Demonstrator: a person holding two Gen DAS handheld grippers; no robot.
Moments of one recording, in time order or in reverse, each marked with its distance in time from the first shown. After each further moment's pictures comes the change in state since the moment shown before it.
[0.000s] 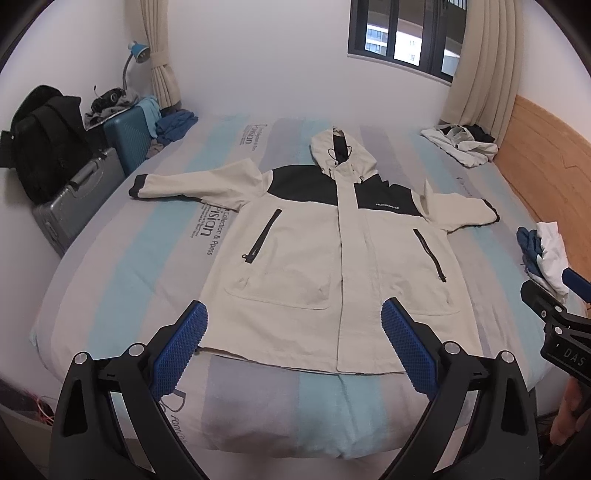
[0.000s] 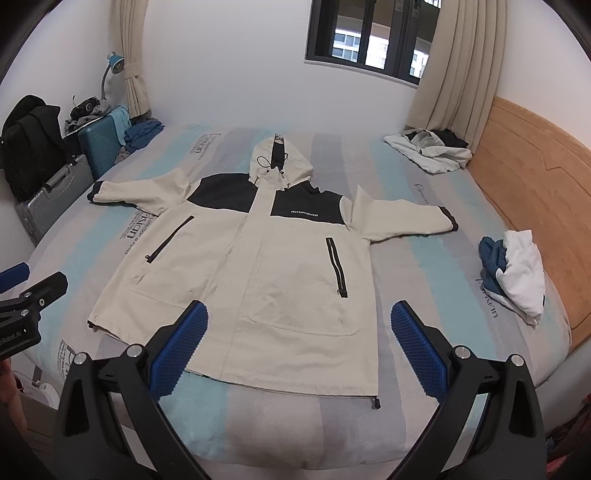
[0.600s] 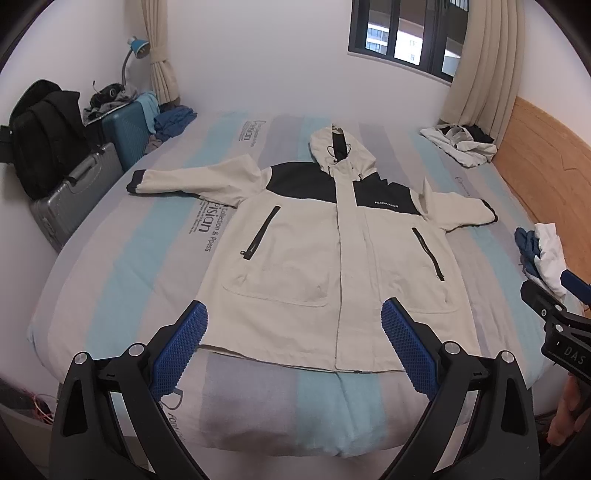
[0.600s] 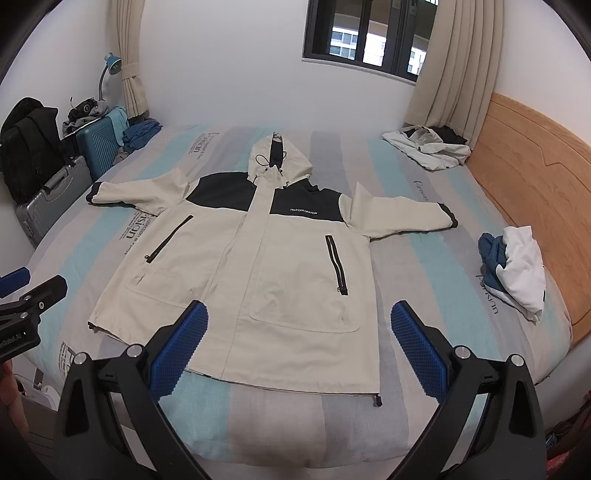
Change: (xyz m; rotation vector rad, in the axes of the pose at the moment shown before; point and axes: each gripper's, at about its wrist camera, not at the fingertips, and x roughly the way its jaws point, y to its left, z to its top) left arm 0.005 0.003 -0.001 -0.010 0.010 -0.010; right arm 0.000 -0.001 -0.002 0.018 0.001 0.001
